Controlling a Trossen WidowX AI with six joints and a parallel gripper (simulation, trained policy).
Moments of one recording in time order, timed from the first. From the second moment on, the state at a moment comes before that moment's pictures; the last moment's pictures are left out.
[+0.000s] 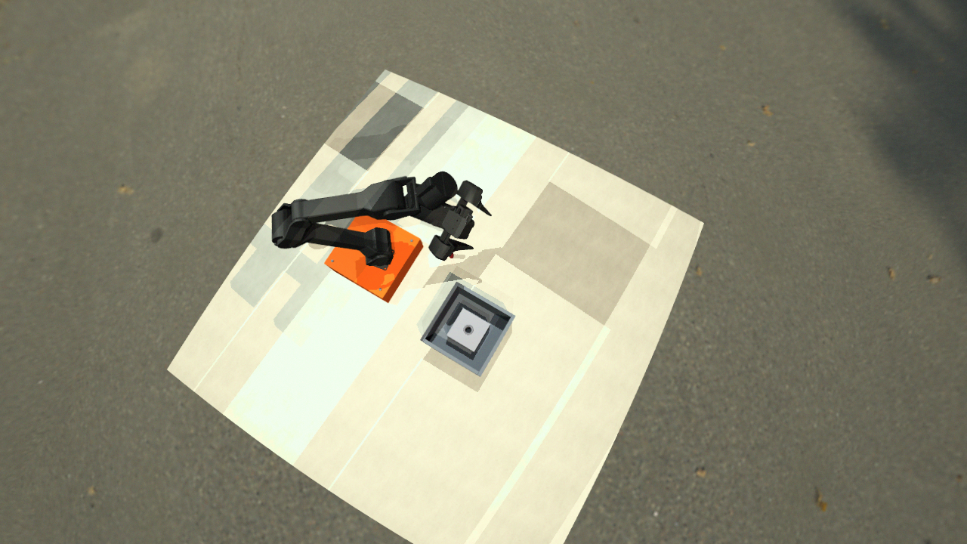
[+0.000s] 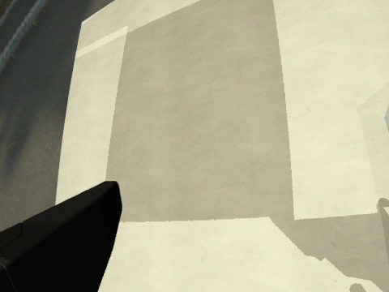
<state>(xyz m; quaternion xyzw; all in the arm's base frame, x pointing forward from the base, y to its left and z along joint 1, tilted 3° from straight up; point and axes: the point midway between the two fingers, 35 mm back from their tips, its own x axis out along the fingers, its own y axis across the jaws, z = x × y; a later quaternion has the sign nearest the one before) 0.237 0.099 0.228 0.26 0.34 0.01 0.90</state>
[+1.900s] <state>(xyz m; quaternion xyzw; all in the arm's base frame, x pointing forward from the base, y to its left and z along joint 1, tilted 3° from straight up) 0.186 0.097 0.028 0.17 0.66 -0.32 0.66</state>
